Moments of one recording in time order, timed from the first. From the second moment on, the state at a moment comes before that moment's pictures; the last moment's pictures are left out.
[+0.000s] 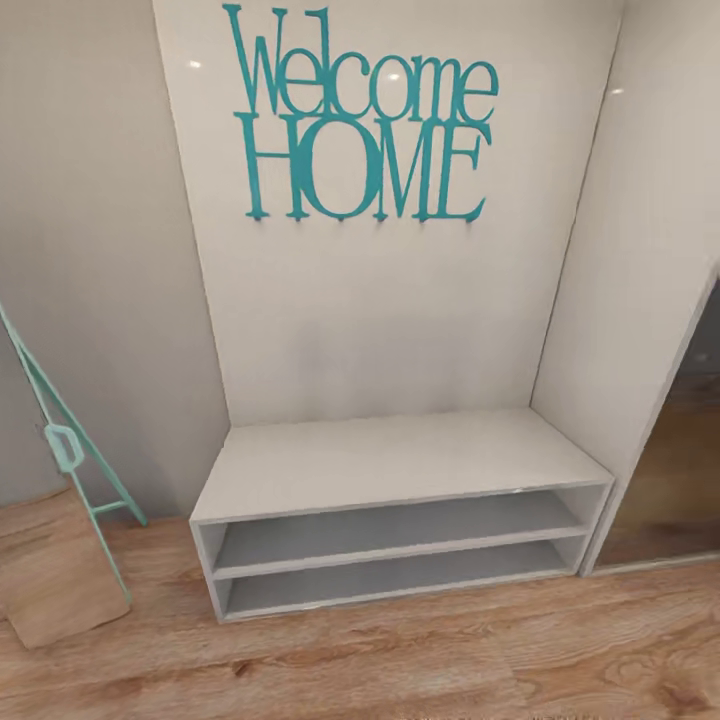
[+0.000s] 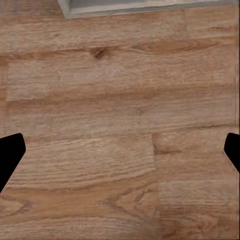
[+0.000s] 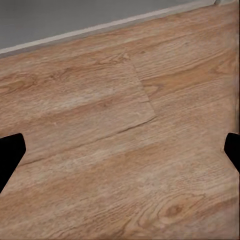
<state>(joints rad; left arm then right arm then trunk) -0.21 0.06 0.03 -0.31 0.02 -0.15 0.00 -0.07 -0.06 -0.19 -0.54 -0.04 -0.22 0.00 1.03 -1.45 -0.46</state>
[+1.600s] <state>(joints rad) -0.21 0.06 0.03 -0.30 0.02 -0.22 0.00 -0.07 -0.06 -0.19 -0.54 -0.03 -0.22 0.00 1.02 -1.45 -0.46</state>
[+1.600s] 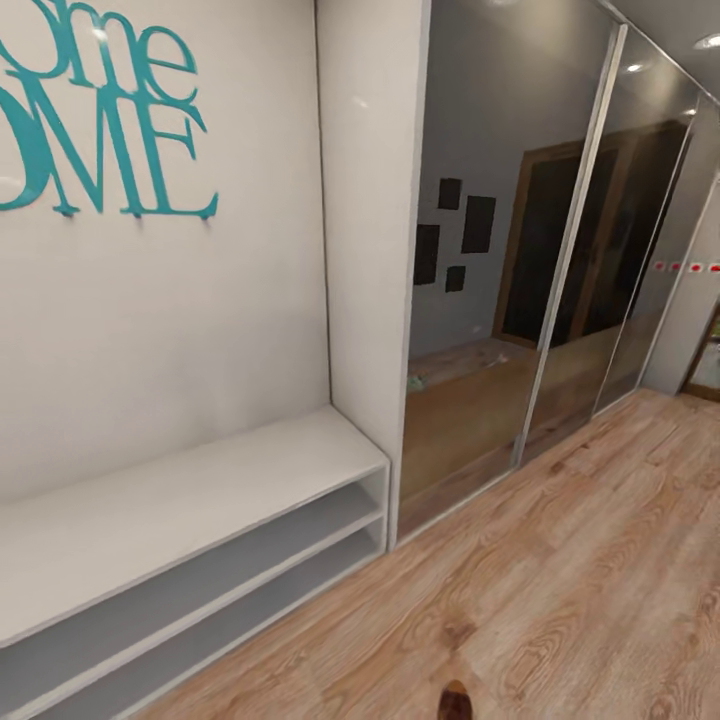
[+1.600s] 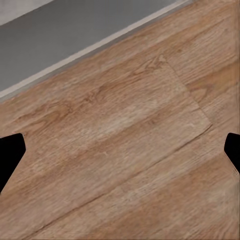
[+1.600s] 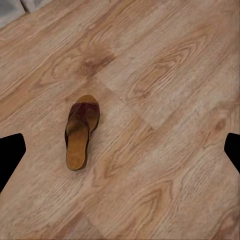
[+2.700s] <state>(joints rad) -0.21 0.06 0.03 -0.31 0.02 -0.22 0.00 -0.07 -0.06 -0.19 -0.54 -0.04 -0.22 0.00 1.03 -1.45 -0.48</state>
